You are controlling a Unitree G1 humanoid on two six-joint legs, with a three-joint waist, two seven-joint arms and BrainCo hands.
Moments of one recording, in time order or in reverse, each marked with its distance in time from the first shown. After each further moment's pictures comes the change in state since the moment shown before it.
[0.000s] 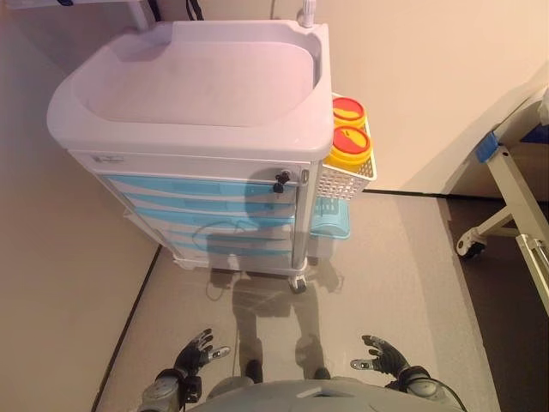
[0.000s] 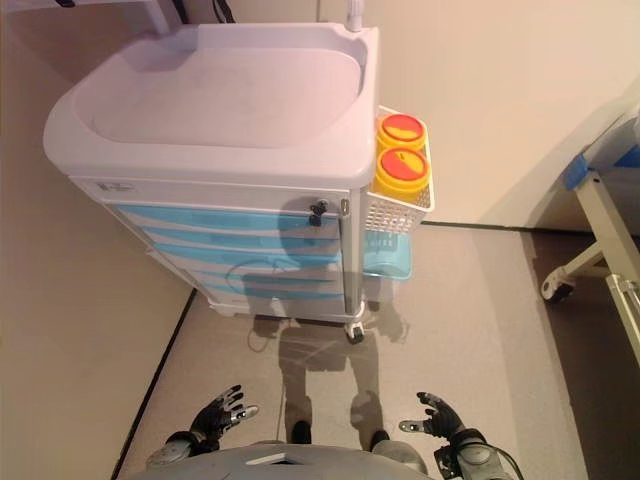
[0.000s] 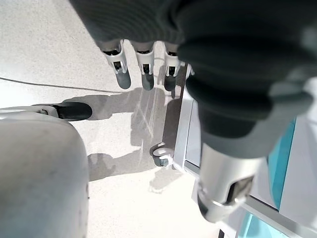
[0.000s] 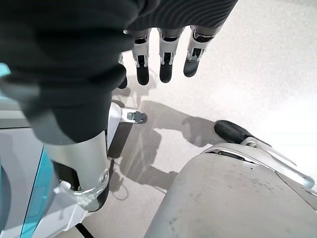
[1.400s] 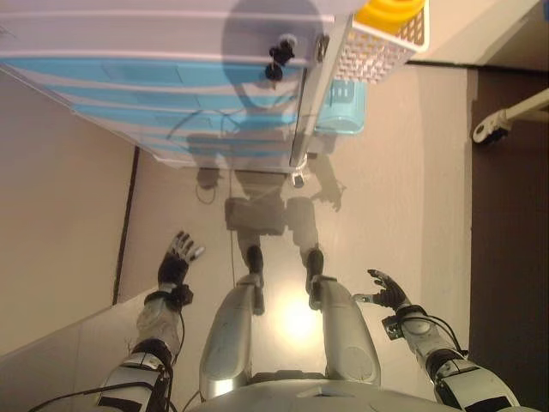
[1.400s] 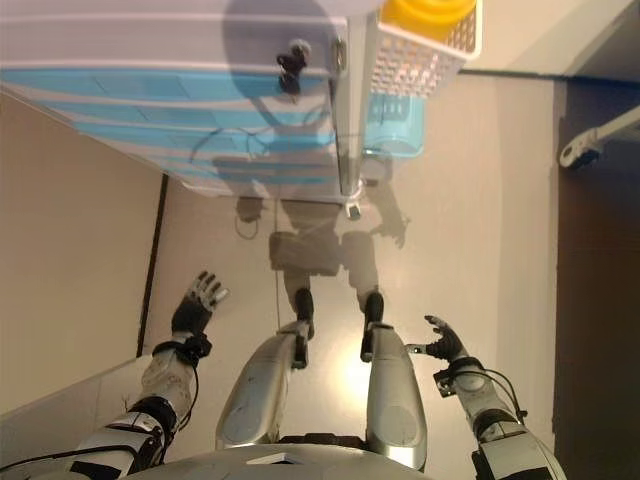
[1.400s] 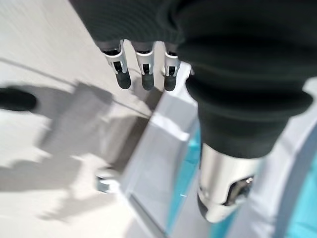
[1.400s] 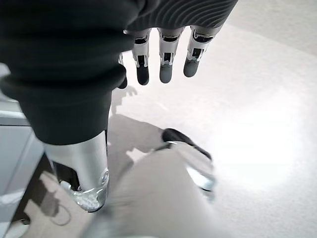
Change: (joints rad) left arm -0.252 0.076 0.056 -0.282 -0.637 -0.154 -0.115; right arm -0.218 -0.070 0.001 -0.088 -0.013 -0.006 -0.149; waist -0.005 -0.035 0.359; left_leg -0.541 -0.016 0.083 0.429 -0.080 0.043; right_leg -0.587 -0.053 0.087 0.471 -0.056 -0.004
